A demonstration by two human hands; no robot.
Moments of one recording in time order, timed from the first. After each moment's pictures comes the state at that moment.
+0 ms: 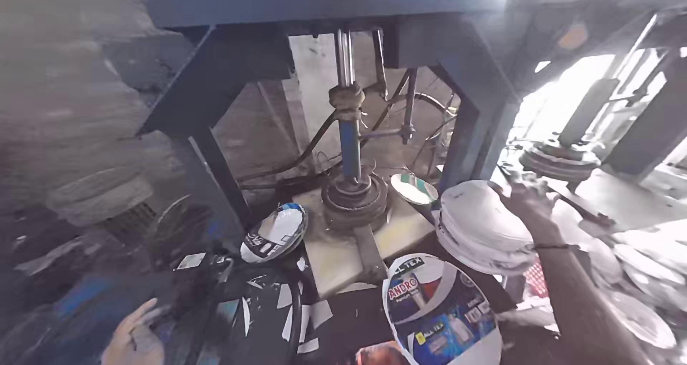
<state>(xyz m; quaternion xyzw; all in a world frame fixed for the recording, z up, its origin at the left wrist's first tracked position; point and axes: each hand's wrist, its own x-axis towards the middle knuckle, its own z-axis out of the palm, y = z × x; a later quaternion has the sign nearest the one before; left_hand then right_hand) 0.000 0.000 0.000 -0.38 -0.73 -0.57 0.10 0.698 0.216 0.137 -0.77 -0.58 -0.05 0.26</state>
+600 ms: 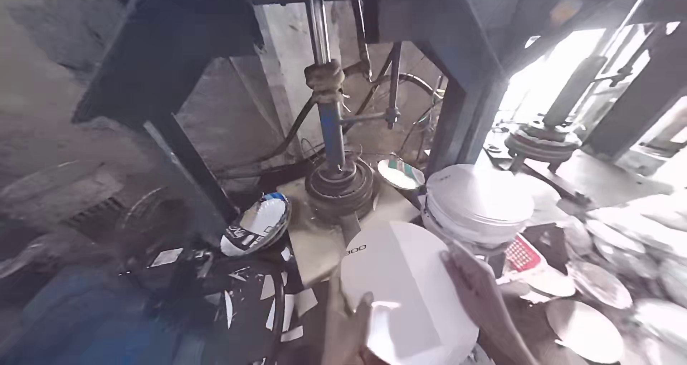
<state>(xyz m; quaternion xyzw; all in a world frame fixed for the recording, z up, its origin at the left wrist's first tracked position) 0.334 0.001 0.053 -0.44 -0.43 -0.61 -0.49 0.560 0.048 0.077 -0.51 -0.66 0.12 0.54</state>
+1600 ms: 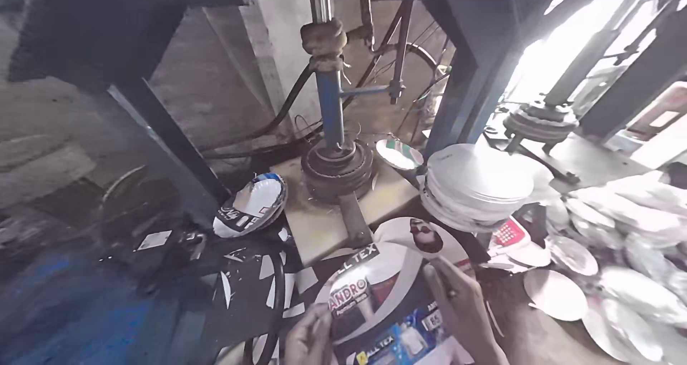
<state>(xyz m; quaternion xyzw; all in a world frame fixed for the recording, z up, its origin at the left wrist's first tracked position) 0.275 -0.053 0.015 -0.43 -0.47 -0.61 -0.47 0.528 0.007 0.036 -0.57 -0.67 0.07 0.48</state>
